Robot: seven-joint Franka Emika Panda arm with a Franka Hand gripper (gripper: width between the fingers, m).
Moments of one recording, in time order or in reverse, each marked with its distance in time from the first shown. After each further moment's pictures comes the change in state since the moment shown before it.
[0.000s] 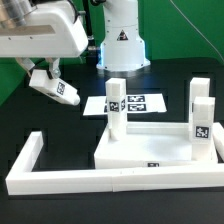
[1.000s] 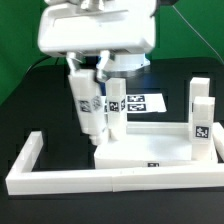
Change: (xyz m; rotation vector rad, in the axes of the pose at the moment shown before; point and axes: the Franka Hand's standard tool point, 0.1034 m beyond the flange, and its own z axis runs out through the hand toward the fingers) arm 0.002 -0.111 0.009 0.015 0.683 0.047
